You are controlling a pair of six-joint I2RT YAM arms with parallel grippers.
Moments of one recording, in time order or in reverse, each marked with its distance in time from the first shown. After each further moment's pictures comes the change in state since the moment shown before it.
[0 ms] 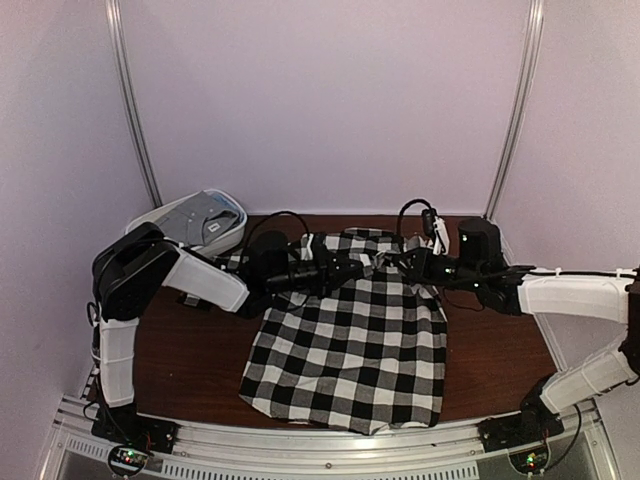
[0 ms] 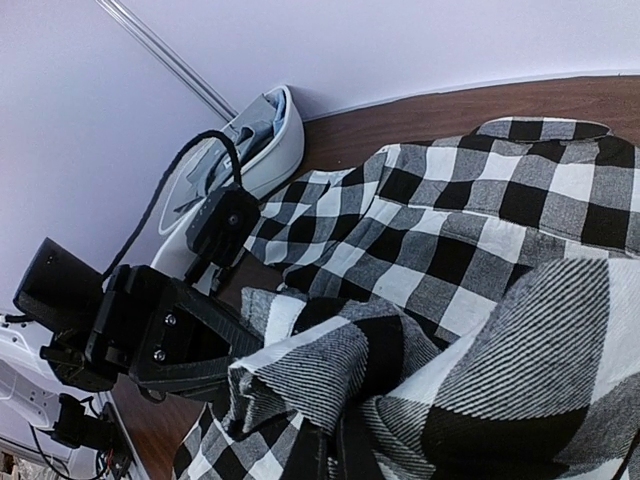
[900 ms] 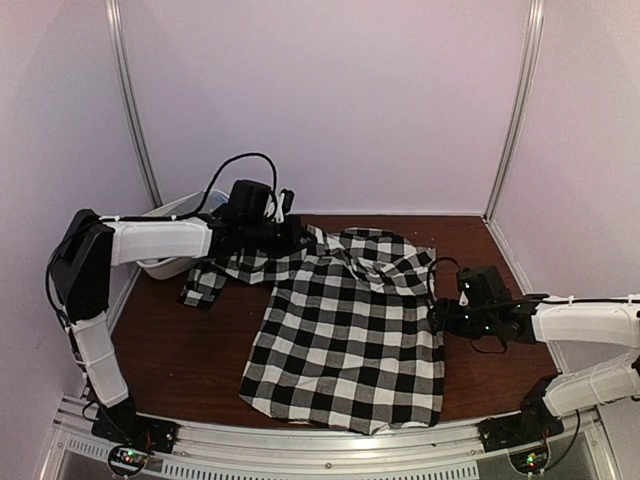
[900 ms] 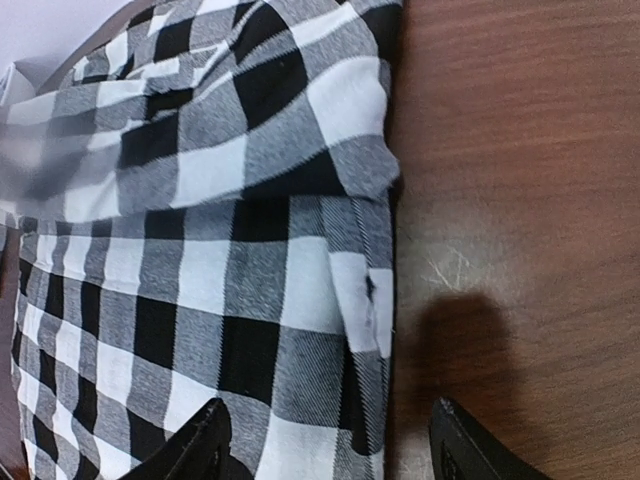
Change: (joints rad) left arm 0.164 -0.210 0.220 -0.909 -0.172 0.776; right arm -0.007 -0.149 -0.222 -0.396 0.383 0.146
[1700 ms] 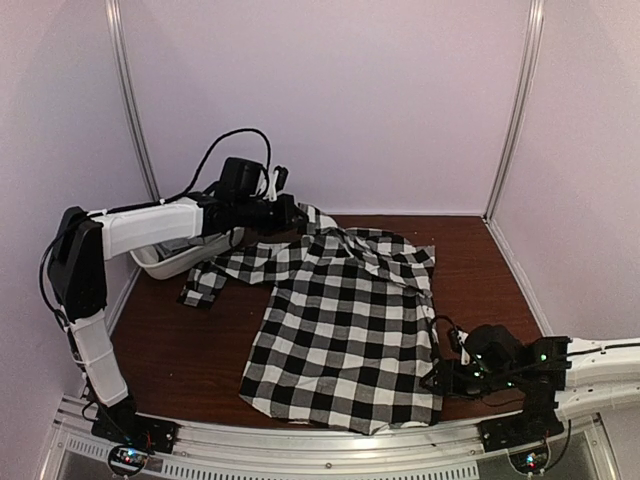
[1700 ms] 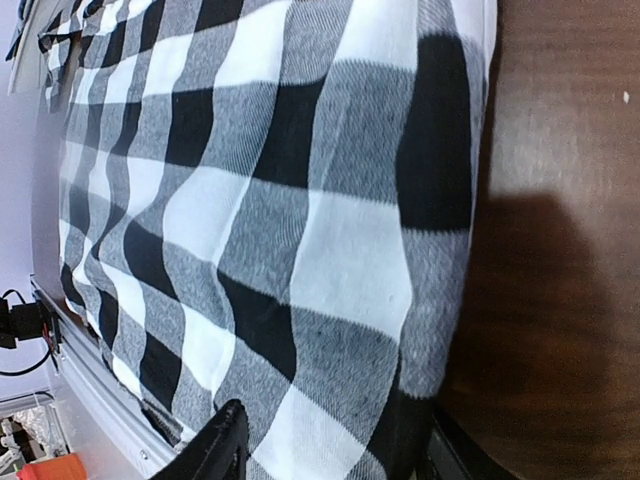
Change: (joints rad) left arm 0.056 -0.015 0.134 -0.160 -0.024 0.148; right arm 0.438 -0.397 -0.235 -0.234 -0.116 0.364
